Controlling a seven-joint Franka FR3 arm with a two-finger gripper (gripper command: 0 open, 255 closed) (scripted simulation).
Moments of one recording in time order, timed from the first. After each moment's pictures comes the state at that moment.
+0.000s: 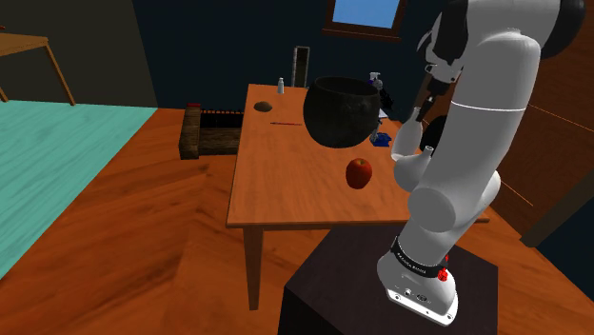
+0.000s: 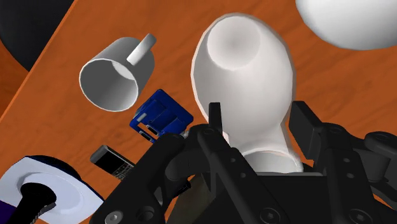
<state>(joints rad) -0.33 0.20 -1.03 -1.89 0.30 2.00 -1.49</state>
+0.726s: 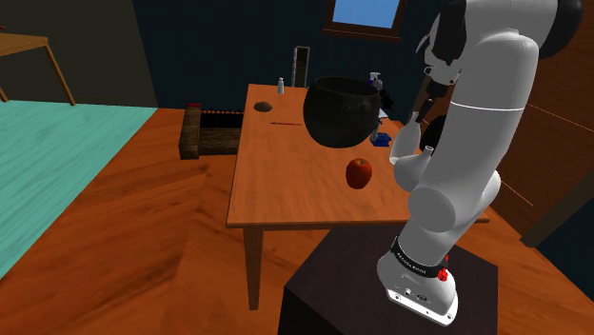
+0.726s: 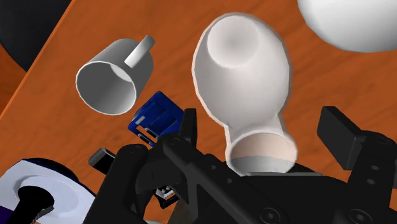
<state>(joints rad) -0.33 0.21 -1.02 -1.91 0.31 2.02 -1.50</state>
